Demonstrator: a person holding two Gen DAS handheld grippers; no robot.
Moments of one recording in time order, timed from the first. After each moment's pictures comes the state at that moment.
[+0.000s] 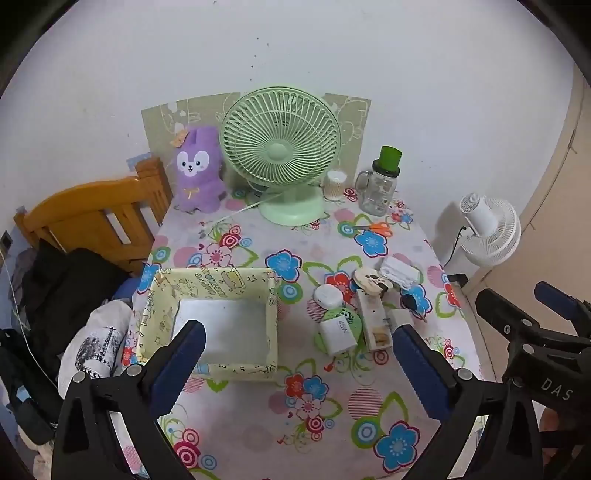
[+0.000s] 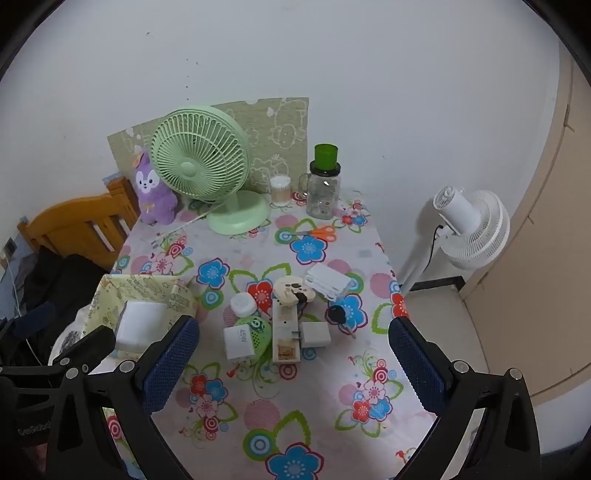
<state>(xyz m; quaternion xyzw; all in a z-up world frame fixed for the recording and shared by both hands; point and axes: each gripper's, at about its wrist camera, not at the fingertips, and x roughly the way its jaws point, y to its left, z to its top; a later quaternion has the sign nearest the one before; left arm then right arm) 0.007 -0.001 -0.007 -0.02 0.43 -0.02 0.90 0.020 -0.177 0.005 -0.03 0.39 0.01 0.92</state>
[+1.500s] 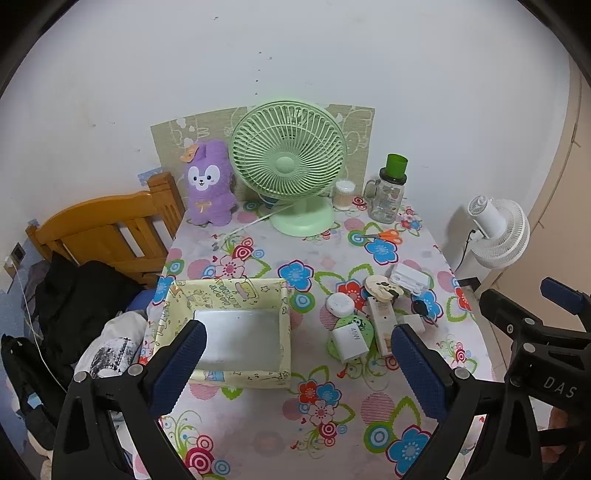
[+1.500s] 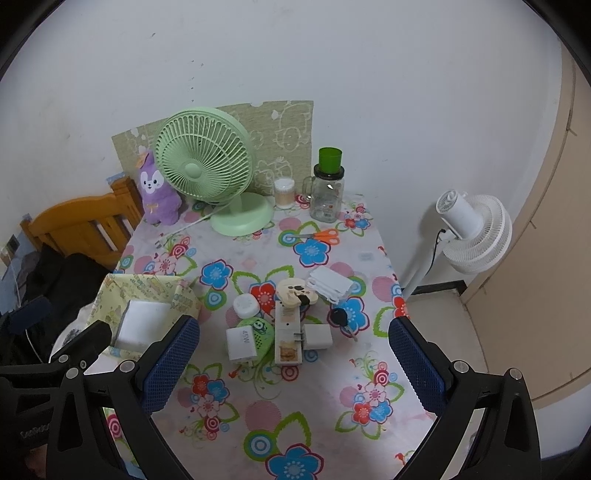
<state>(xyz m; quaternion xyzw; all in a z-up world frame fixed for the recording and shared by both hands) 0.000 -0.002 0.001 0.00 0.42 0.00 0.91 0.016 -0.175 0.007 -0.04 0.39 0.02 0.92</state>
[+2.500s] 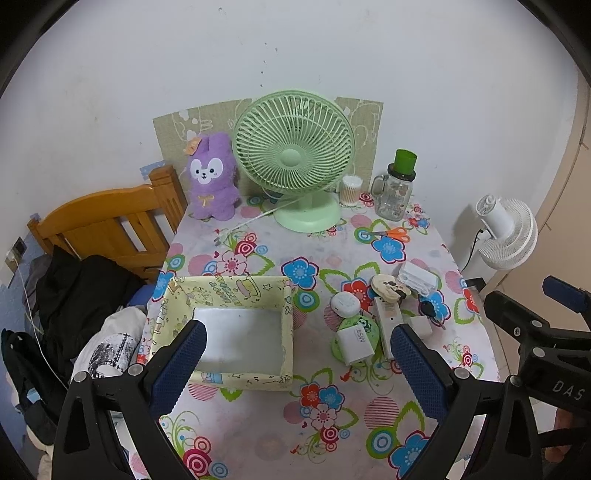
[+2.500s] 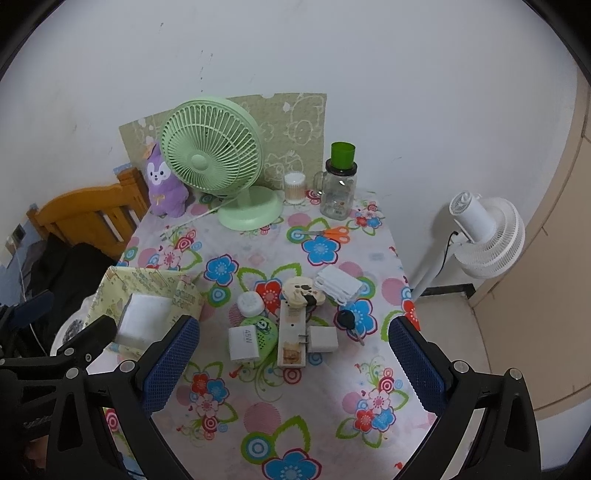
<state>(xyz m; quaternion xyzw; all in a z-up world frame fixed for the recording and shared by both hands) 0.012 0.004 -0.009 -0.01 0.43 0.01 0.90 0.034 -0.178 -0.003 -0.05 0.40 0.04 0.91</state>
